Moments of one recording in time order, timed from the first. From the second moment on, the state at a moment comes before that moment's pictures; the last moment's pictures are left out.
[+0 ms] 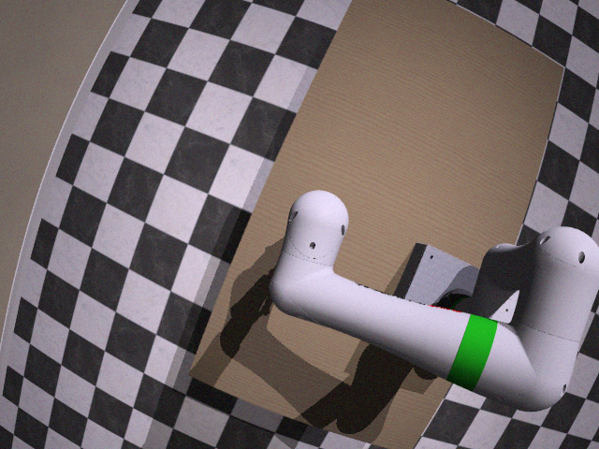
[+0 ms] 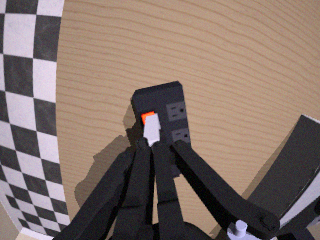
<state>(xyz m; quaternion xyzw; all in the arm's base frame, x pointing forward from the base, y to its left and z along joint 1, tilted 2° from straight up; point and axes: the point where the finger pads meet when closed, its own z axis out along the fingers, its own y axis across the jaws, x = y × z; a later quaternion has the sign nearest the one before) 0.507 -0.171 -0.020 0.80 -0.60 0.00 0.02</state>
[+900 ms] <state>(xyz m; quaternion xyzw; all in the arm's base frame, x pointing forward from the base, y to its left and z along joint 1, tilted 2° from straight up) 0.507 -0.170 -0.004 0.80 -0.60 0.00 0.02</state>
